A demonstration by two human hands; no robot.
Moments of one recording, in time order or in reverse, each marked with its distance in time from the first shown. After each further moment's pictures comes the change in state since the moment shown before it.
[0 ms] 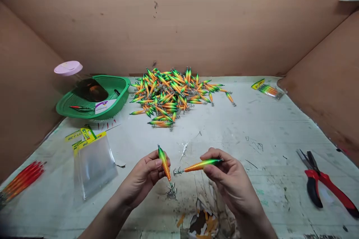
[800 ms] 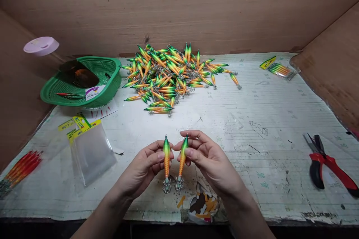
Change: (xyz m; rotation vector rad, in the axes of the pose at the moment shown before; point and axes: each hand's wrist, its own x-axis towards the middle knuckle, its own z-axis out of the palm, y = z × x) left_hand 0.000 -0.008 -0.001 -0.014 -0.026 -0.077; right_hand 0.005 0.009 0.028 0.258 -0.336 0.221
